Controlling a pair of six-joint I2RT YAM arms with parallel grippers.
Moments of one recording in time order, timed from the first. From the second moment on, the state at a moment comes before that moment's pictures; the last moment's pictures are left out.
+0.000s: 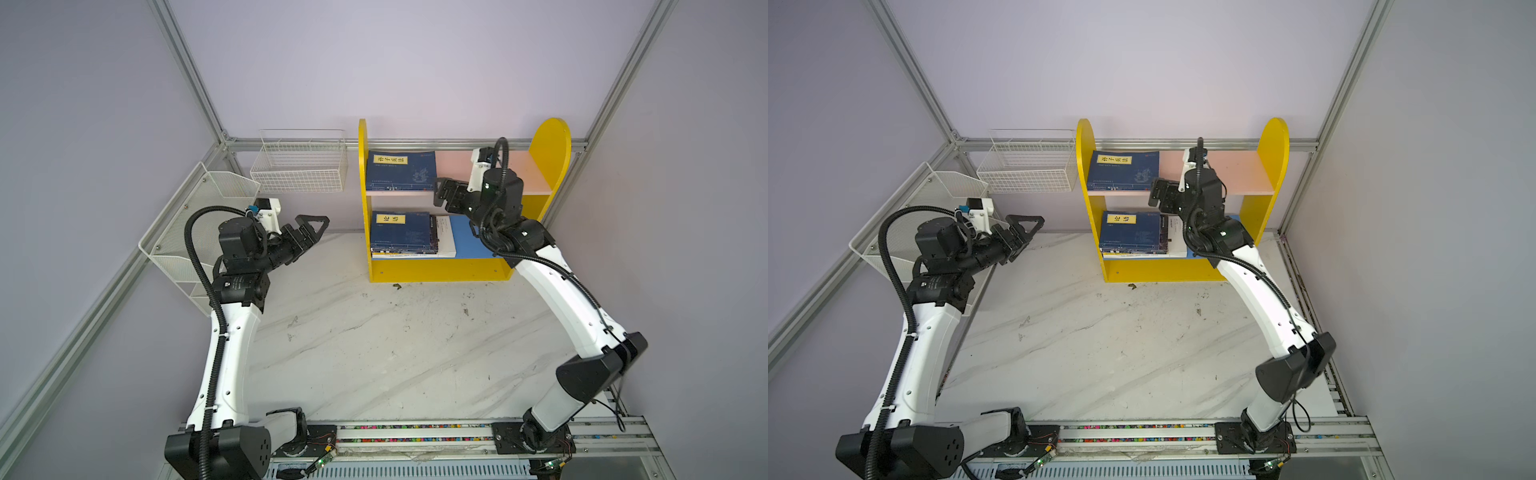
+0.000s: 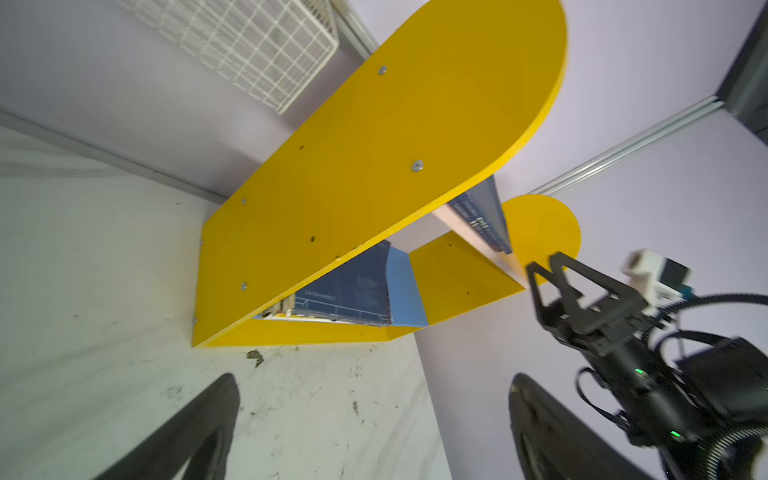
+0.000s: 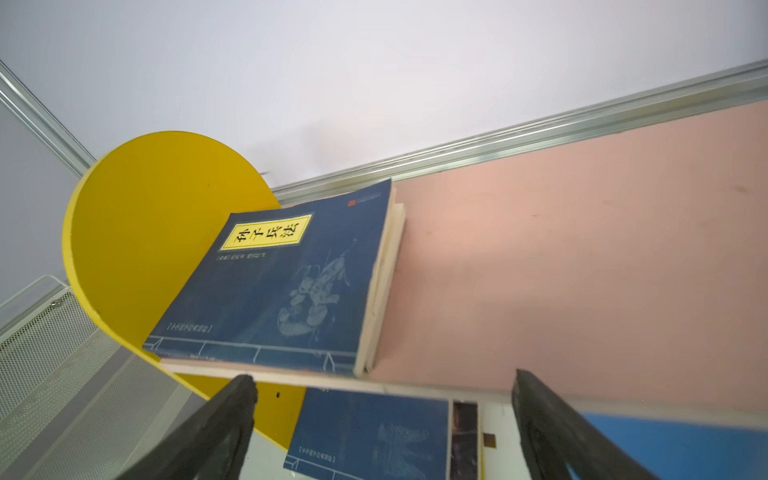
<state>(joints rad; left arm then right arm) 0.13 1.17 1.30 -0.40 0.64 -0.72 0.52 1.56 1.82 -0.37 0.21 0.38</state>
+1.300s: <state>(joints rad) 0.06 1.45 0.33 0.79 -0.34 -0.22 0.52 0.91 0.53 0.00 0.81 0.63</state>
